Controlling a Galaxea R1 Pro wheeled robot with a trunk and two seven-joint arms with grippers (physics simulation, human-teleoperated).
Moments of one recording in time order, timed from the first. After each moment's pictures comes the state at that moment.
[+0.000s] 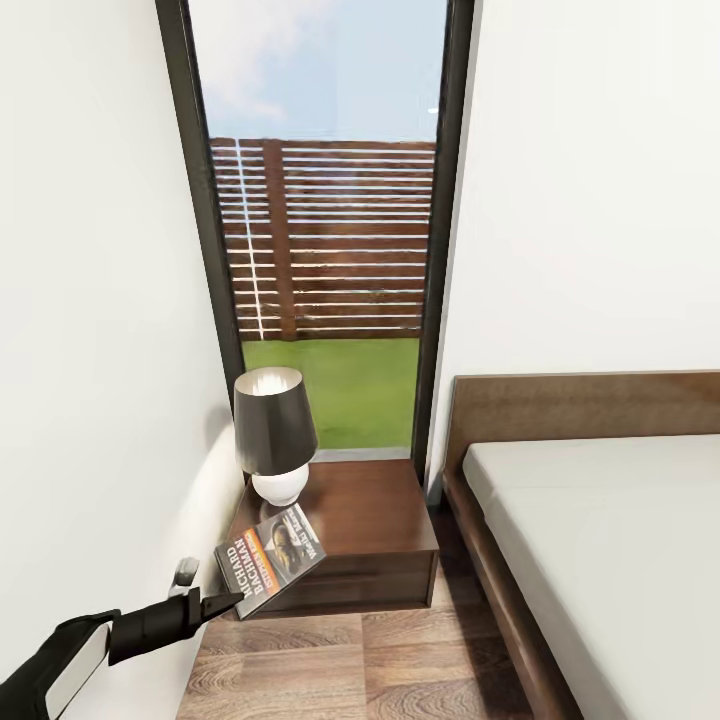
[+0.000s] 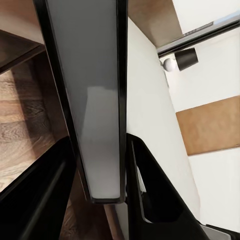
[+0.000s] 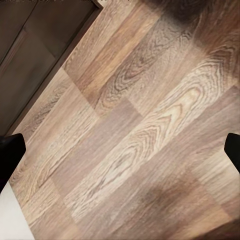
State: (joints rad) left arm -0.41 0.37 -0.14 -0.69 0.64 0.65 -1.10; right arm -0.12 -0.08 0.22 -0.29 -1.07 -0.18 0.28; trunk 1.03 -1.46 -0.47
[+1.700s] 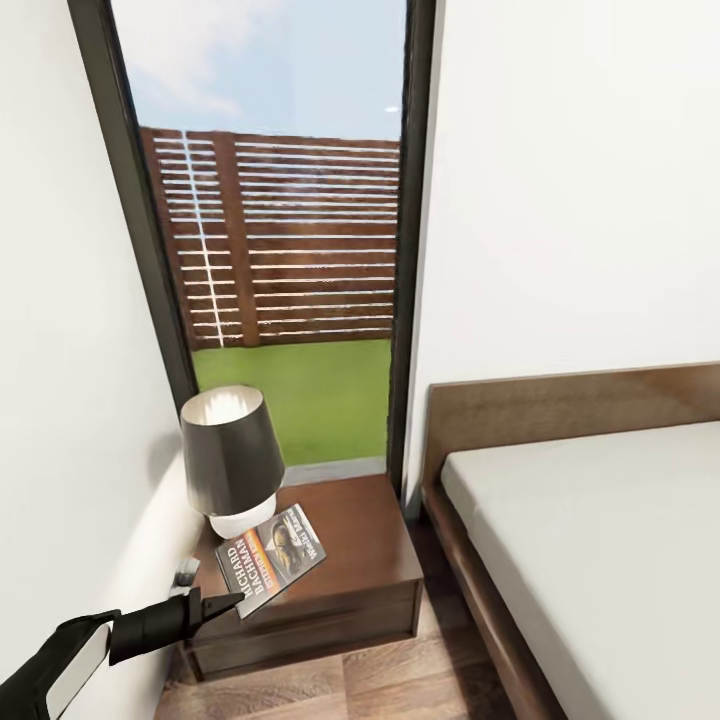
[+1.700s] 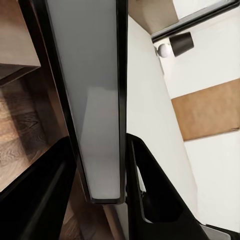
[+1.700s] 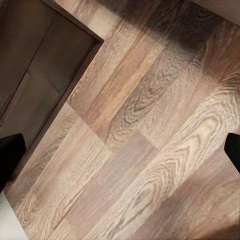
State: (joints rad) left arm -0.41 0.37 -0.14 -0.69 0.64 0.65 -1.10; right arm -0.12 -0.08 0.22 -0.29 -1.07 -0.18 0.29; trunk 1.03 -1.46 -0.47
